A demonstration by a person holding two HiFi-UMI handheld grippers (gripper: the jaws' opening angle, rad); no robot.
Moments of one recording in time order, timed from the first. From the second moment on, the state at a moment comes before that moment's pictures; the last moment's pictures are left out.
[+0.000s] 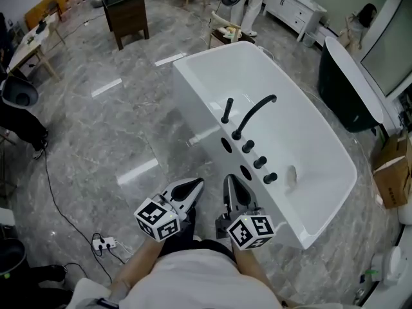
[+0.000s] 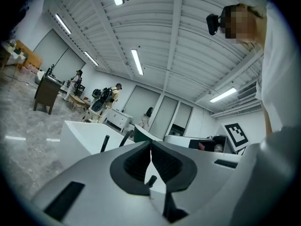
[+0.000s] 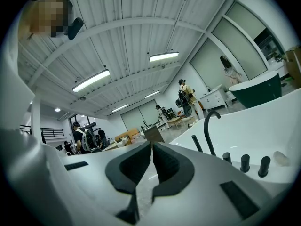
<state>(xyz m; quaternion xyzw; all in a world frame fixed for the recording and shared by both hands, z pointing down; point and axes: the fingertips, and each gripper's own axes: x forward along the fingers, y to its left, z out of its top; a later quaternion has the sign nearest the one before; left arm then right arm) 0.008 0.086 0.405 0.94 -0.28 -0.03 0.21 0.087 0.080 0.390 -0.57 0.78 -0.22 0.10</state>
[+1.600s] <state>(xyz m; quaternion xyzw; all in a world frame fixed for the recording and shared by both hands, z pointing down) 0.012 -0.151 0.408 0.95 -0.20 -0.02 0.23 0.078 -0.149 0.398 -0.61 0.76 -0.21 0.10</state>
